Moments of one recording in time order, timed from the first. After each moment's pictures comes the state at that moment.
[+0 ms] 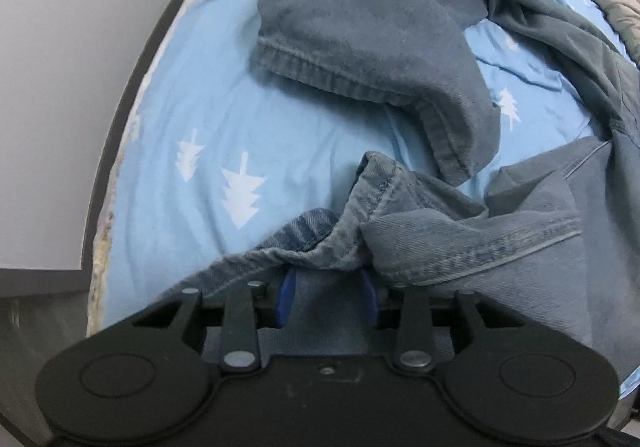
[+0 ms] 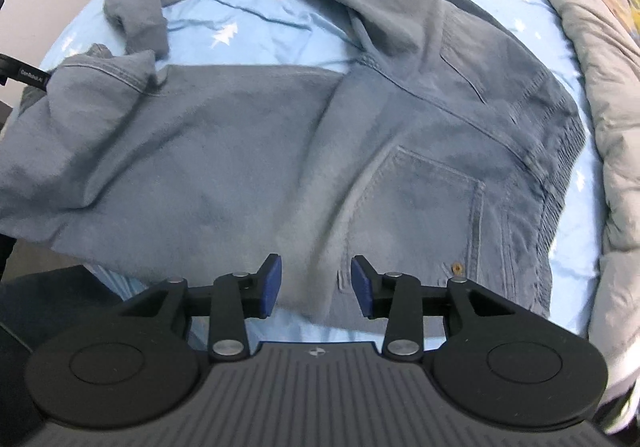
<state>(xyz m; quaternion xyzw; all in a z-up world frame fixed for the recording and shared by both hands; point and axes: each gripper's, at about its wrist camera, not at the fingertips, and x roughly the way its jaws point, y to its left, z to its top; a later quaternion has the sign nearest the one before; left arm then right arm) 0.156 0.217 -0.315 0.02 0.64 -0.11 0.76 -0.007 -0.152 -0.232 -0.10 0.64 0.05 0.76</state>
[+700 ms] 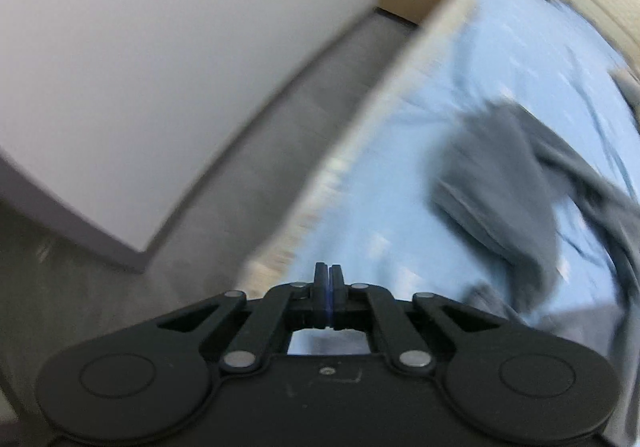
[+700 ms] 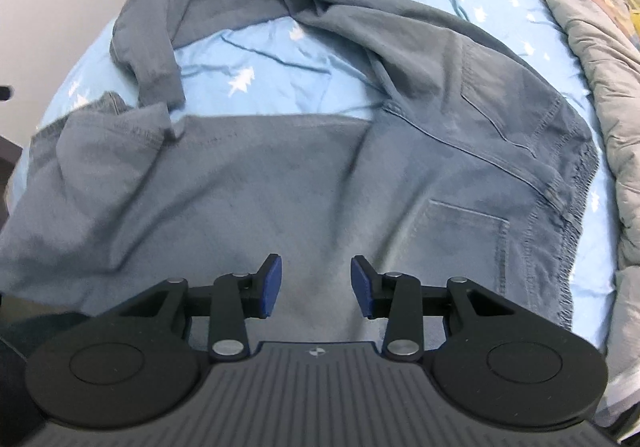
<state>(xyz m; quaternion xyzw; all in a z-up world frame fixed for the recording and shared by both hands) 0.140 0.353 -0.217 -0.11 0.54 0.08 0.83 0.027 -0.120 -0.232 -0.07 0.61 0.05 0.79</state>
